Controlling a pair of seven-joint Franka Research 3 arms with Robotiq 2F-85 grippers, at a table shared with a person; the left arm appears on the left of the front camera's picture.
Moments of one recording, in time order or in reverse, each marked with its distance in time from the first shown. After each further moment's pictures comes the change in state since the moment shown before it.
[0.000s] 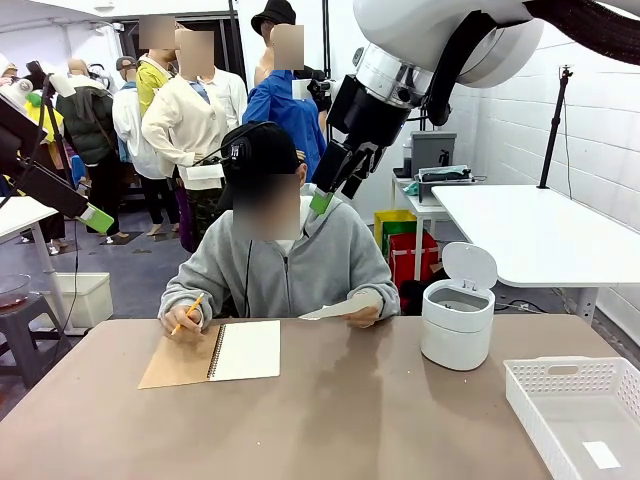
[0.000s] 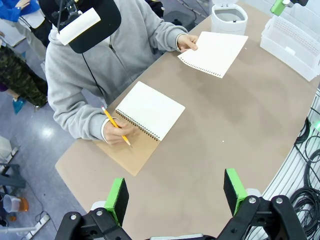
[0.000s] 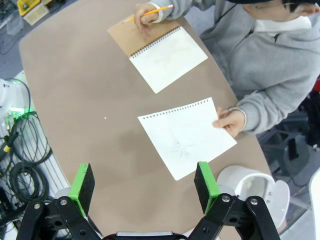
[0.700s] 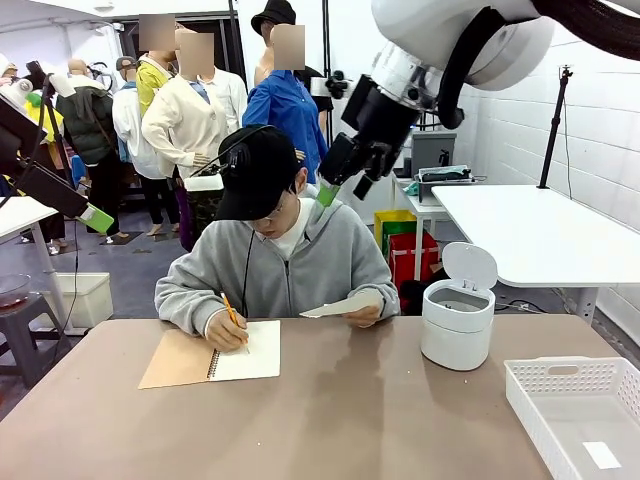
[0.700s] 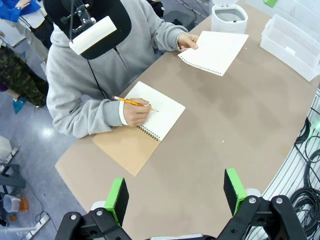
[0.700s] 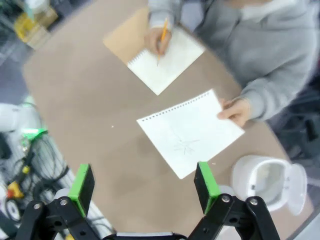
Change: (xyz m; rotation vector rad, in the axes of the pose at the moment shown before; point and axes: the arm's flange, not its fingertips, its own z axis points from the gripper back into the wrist) left arm 0.000 0.000 0.000 0.000 0.000 0.000; right arm -0.011 -0.030 0.003 0.045 -0.032 -0.209
